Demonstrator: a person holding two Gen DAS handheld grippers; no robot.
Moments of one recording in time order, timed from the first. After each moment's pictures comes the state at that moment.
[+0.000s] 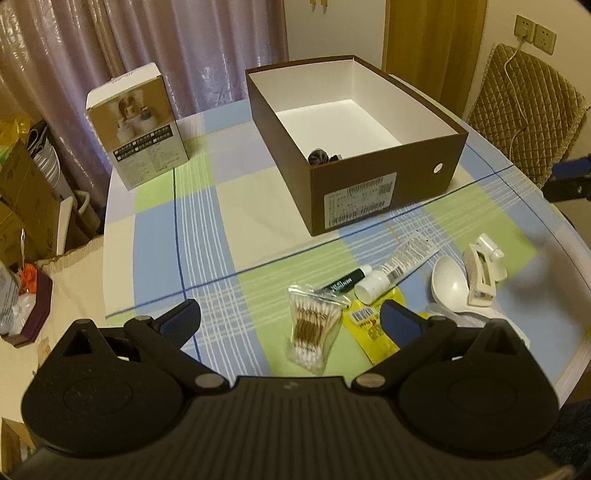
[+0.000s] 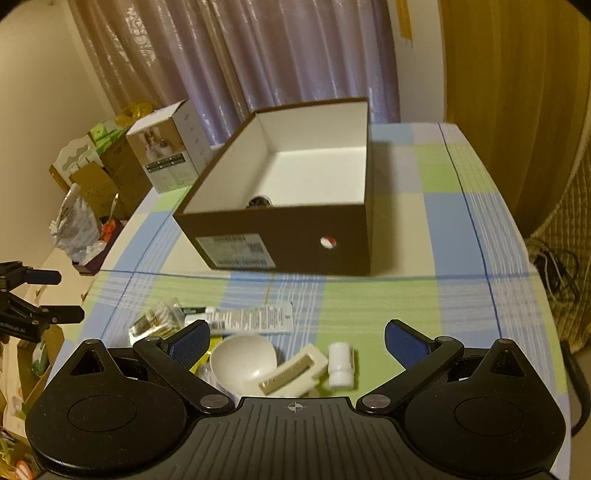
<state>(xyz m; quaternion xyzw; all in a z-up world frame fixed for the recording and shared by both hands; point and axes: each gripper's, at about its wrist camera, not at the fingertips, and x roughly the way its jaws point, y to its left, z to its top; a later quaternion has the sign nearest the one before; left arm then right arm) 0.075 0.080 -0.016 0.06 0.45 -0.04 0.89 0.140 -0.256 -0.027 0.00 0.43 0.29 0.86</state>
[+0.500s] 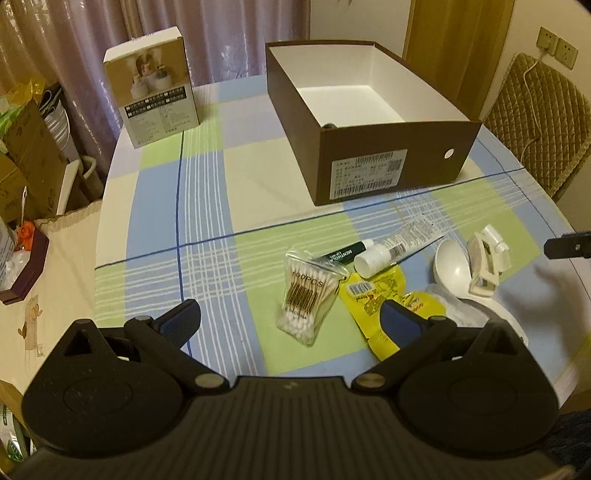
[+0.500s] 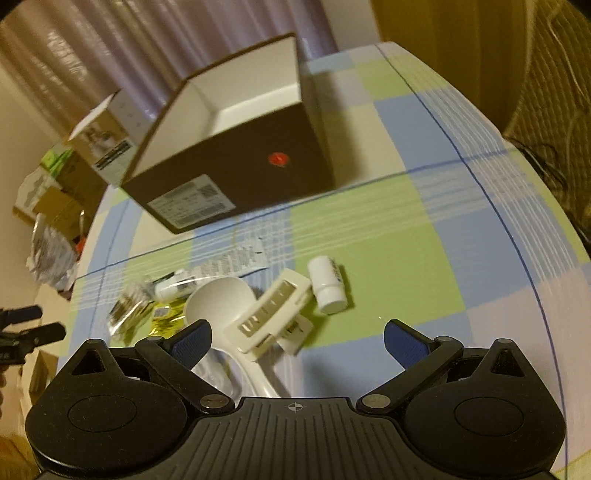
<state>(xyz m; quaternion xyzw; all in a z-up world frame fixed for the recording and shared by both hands) 0.062 0.083 -0.043 0.02 0.47 -0.01 0.88 0.125 -0.272 -0.087 0.09 0.50 0.20 0.84</state>
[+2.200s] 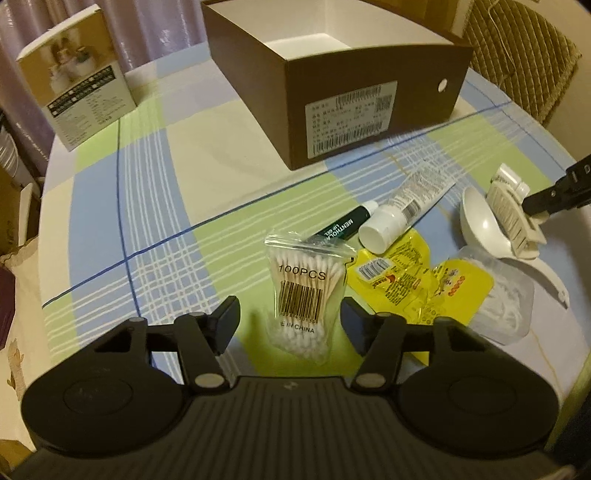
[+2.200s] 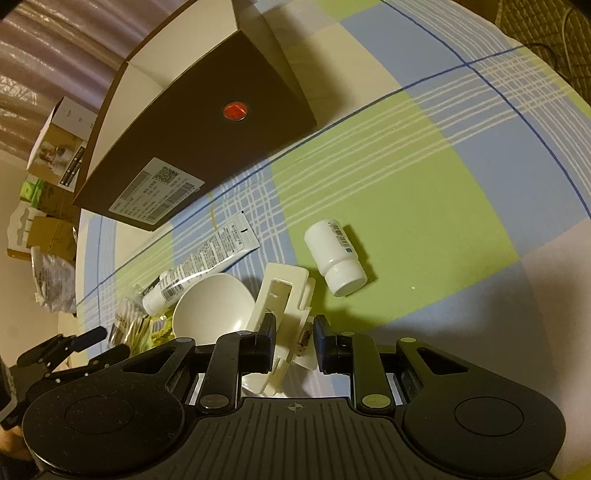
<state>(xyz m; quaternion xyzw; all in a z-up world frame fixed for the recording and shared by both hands) 0.112 0.082 -0.116 0.09 0.51 -0.10 0.85 0.166 -0.259 -0.139 0.18 0.59 0.17 0.77</state>
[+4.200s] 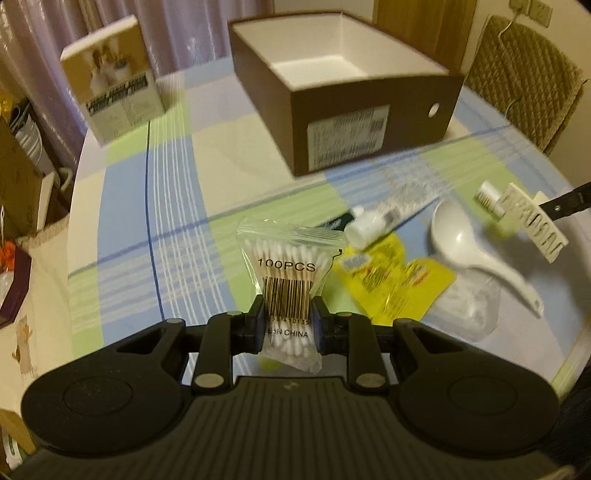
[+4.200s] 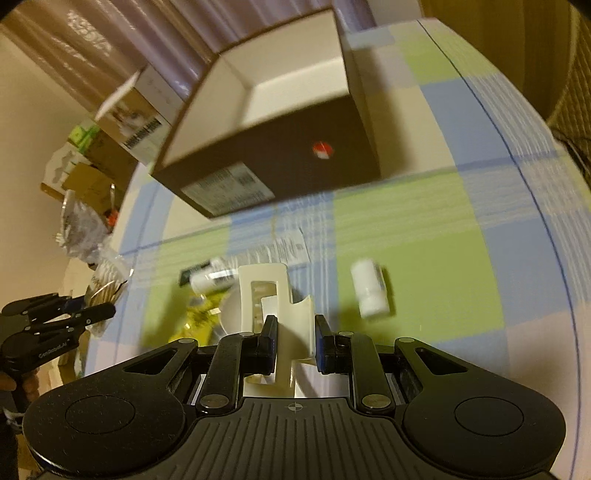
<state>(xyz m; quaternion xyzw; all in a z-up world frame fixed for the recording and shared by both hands) 0.070 0.075 -0.068 0.06 0.47 -0.07 0.88 0.157 -0.256 -0.074 0.09 0.53 0.27 0.80</state>
